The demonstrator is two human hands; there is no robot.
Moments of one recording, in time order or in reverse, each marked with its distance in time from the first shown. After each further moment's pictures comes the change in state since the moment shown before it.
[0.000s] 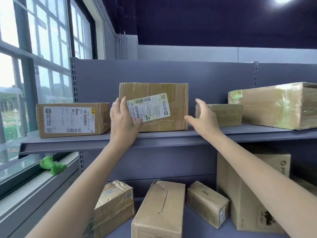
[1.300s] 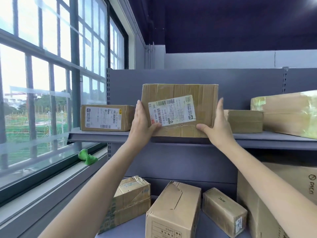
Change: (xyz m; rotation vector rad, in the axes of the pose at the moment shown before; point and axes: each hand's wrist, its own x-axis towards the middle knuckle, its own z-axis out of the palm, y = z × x) left_hand -0.025 0.020 -0.025 -0.089 -0.062 -0.025; right_hand -0.031 -0.004 -0.018 0.189 -0.090 -0.115
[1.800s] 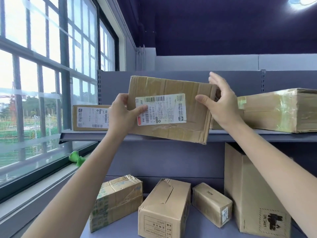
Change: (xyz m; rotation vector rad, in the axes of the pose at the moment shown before) left_hand -0.007 0.039 -0.044 -0.212 0.241 -0.051; right_hand -0.005 -0.045 -0.061 0.102 0.190 -0.261
